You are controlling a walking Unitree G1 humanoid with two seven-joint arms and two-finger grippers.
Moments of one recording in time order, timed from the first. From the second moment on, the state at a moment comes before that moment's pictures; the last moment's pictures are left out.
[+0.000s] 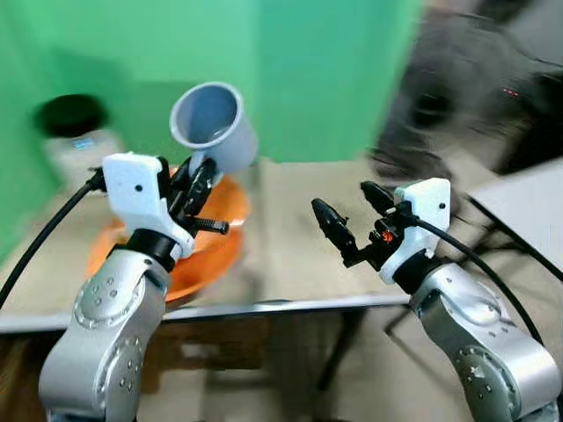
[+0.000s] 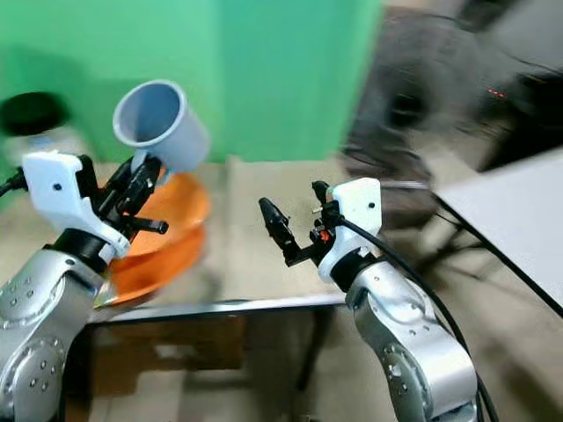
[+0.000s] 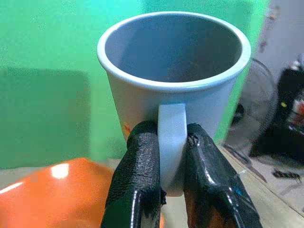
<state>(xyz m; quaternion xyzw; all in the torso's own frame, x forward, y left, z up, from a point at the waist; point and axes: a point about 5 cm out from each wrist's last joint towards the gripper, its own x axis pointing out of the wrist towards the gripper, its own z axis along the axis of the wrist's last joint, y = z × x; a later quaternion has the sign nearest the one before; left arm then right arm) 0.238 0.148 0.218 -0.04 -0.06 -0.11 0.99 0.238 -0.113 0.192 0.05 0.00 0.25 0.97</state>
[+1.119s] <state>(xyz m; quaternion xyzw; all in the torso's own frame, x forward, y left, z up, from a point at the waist) 0.246 0.158 0.193 0.01 -0.03 -0.02 1.00 0.252 -0.119 0.187 0.00 0.03 0.19 0.98</state>
